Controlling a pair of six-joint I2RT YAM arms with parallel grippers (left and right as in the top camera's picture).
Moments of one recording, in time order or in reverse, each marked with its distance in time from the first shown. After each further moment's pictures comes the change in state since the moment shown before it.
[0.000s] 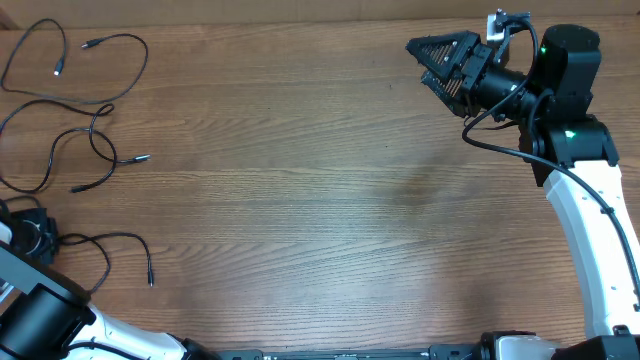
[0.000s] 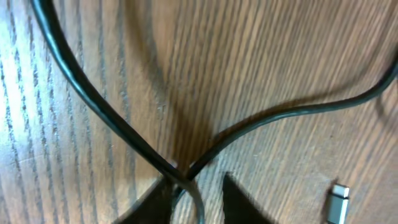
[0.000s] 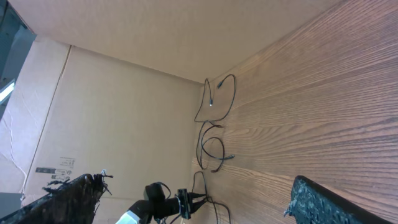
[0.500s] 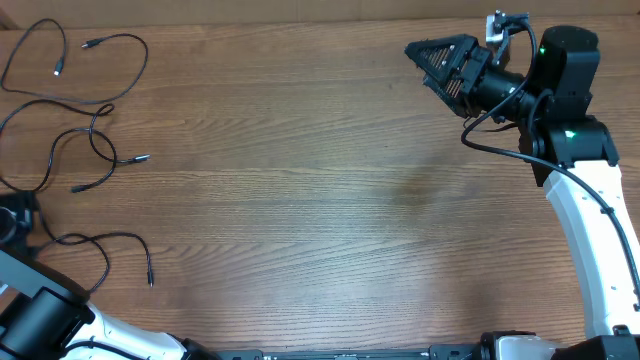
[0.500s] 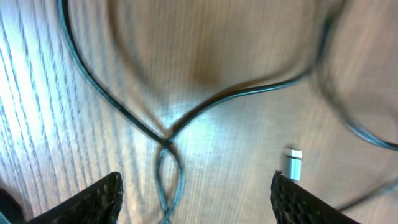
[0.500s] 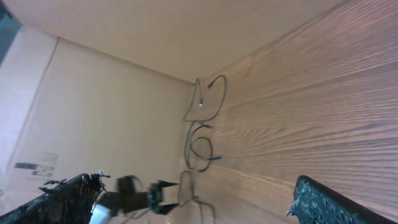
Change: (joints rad) left arm 0.000 0.008 0.252 -0.284 0.009 0.088; right arm 0.000 0.000 0.000 -0.035 0.022 -0.088
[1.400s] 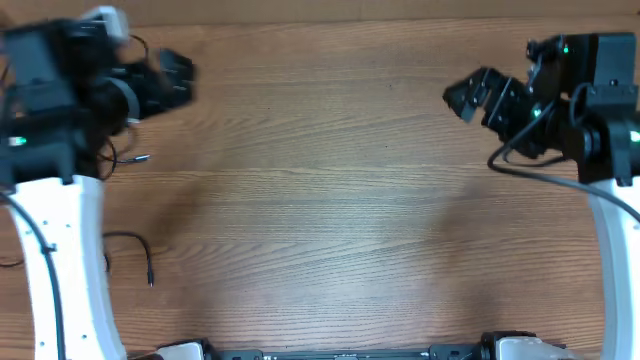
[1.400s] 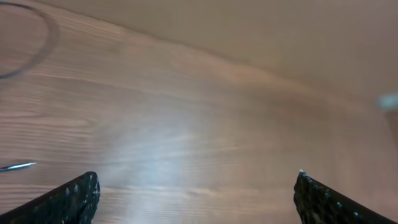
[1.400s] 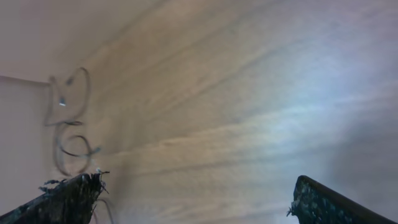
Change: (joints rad) left arm -0.823 -0.514 0.218 -0.112 0.256 0.532; right arm -0.007 -0.055 0.358 -0.923 0.495 -0.332
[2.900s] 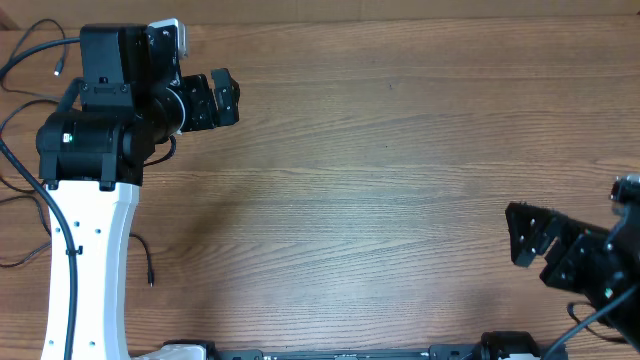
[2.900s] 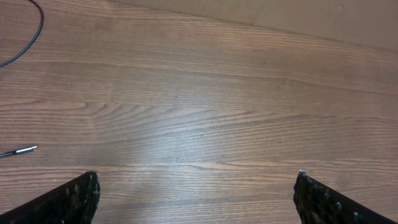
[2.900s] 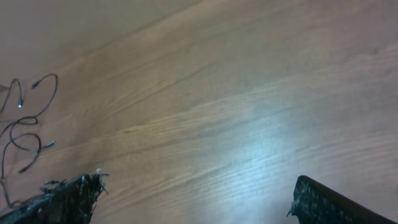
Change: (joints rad) left arm -0.178 -0.005 0.000 -0.076 -0.177 0.007; right arm -0.001 -0.518 -0.014 -0.315 0.243 -0.125
